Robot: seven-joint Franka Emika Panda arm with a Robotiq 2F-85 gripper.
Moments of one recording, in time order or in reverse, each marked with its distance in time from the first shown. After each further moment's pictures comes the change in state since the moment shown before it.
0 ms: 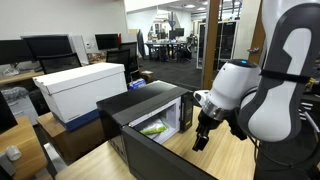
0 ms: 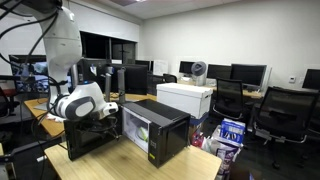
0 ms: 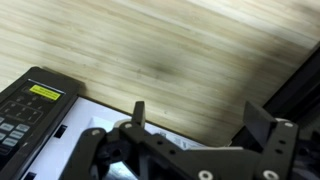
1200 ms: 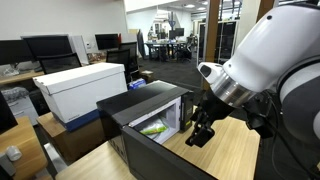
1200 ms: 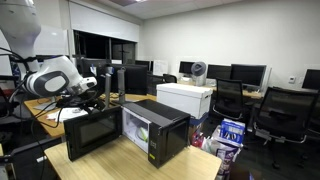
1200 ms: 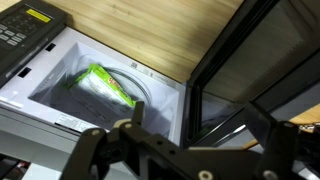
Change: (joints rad) arm 0.682 -0.365 -0.365 -0.240 0.332 0.025 -0.071
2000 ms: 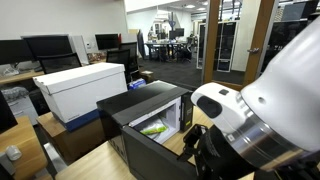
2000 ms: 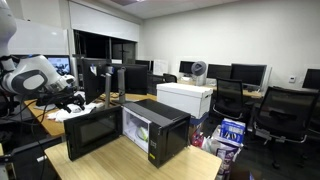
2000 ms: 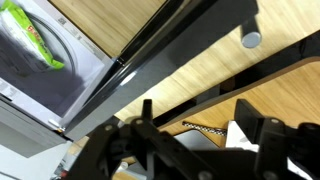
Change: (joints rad) arm 0.508 0.029 -0.097 0.006 0.273 -0.004 -0.225
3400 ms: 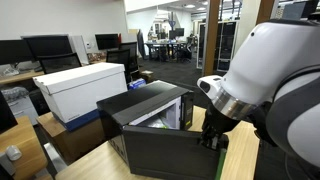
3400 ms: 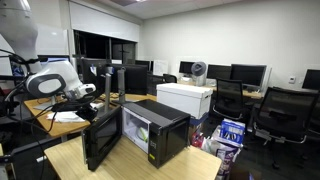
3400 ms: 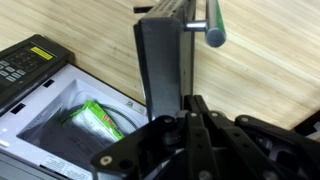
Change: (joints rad) arm -0.313 0.028 -0.003 0.017 0.020 -0.155 -0.001
